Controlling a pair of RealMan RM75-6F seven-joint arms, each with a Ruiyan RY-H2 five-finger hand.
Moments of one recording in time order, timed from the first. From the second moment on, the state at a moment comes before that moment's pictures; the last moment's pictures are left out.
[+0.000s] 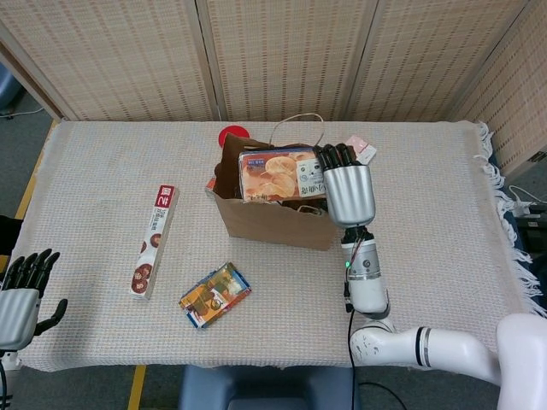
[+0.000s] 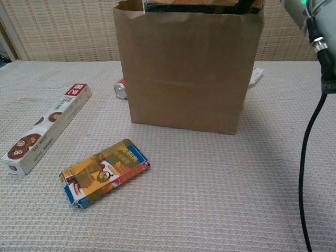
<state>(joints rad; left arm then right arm) -0.10 -1.15 -0.05 -1.58 1.49 1.49 0.08 0.86 -1.62 0.42 -1.61 -1.03 1.47 -0.88</state>
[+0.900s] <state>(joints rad) -0.10 -1.15 -0.05 -1.58 1.49 1.49 0.09 0.75 -1.43 0.40 -1.93 -0.98 1.47 -0.82</state>
